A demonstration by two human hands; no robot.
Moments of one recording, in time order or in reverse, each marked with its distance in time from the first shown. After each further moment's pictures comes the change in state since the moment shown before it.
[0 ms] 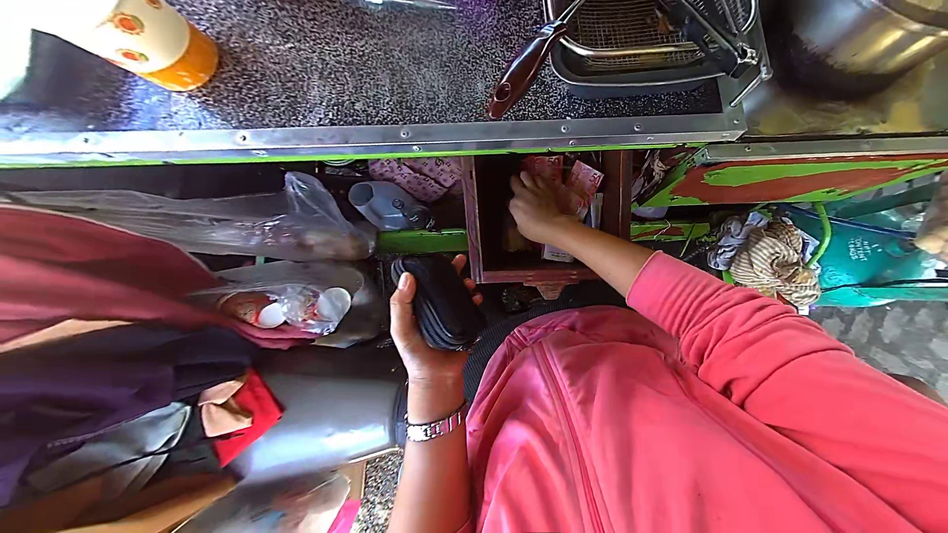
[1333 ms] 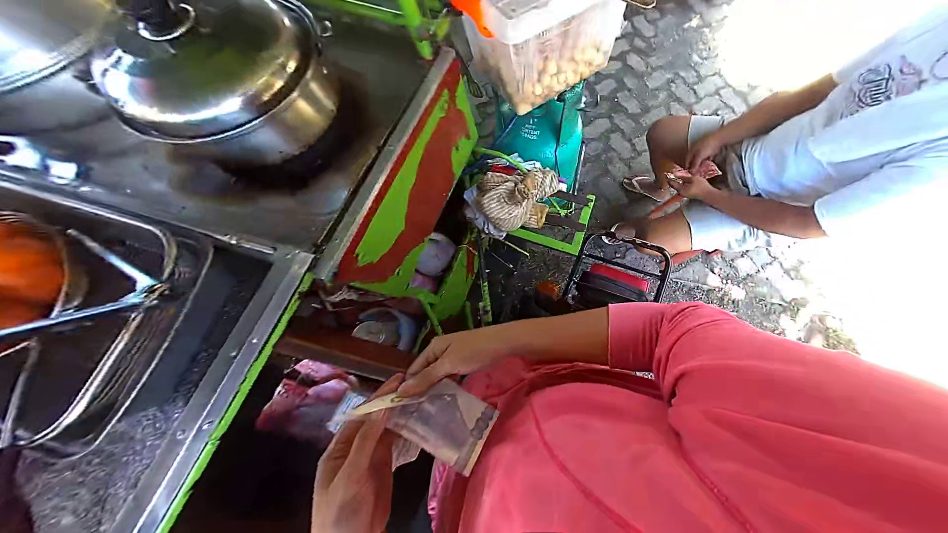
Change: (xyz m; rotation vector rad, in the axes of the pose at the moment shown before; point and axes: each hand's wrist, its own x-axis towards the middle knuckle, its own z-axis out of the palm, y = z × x) left_hand 0.004 -0.079 0.137 0.960 -0.805 -0.273; right_hand -0.288 0.031 0.000 1.660 0.443 0.108
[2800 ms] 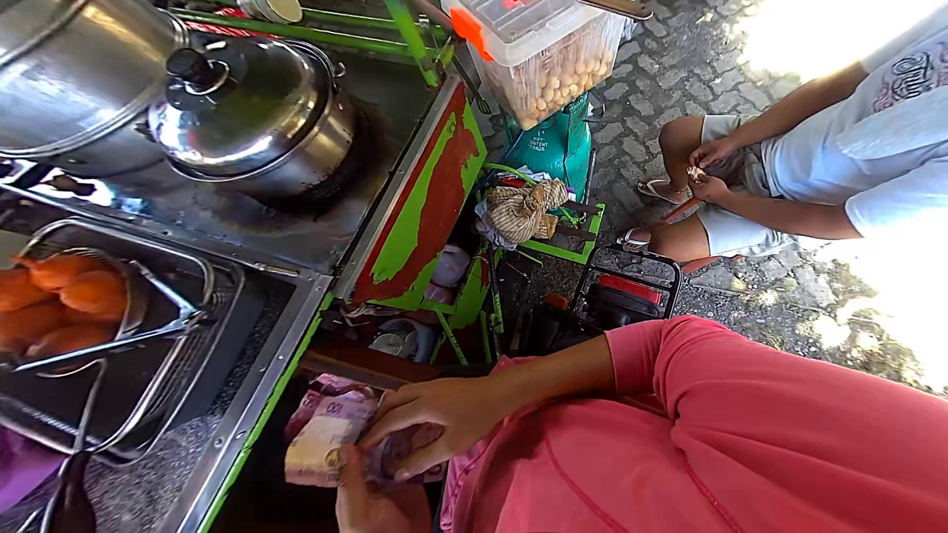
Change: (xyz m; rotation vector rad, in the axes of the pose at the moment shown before) left_hand -0.016 -0.003 0.041 -0.130 0.331 0.147; right_hand 0.000 0.005 0.033 -0.476 0.076 -0.651
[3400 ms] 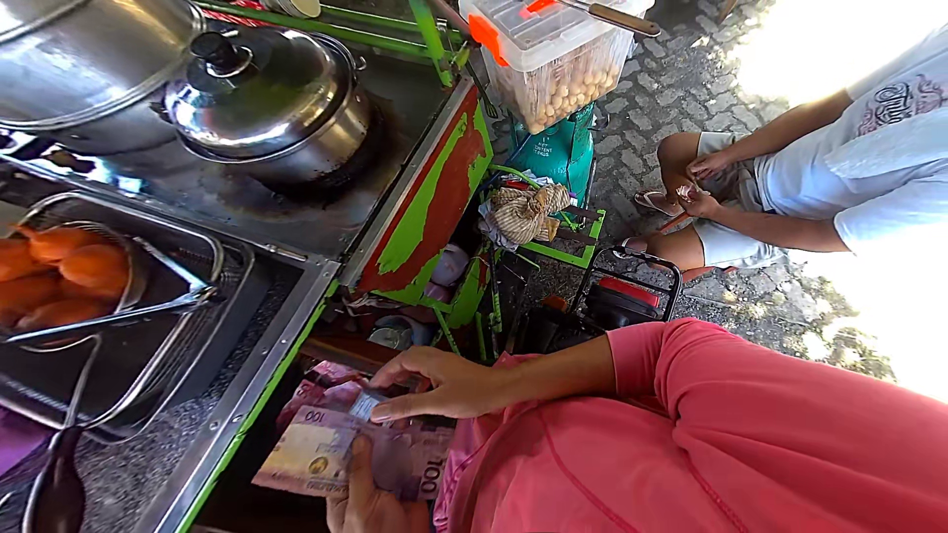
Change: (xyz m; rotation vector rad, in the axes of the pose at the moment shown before) left_hand -0.004 -0.007 -0.015 0.007 0.197 -0.023; right_hand 0.011 -0.009 0.006 0.279 0.264 0.375
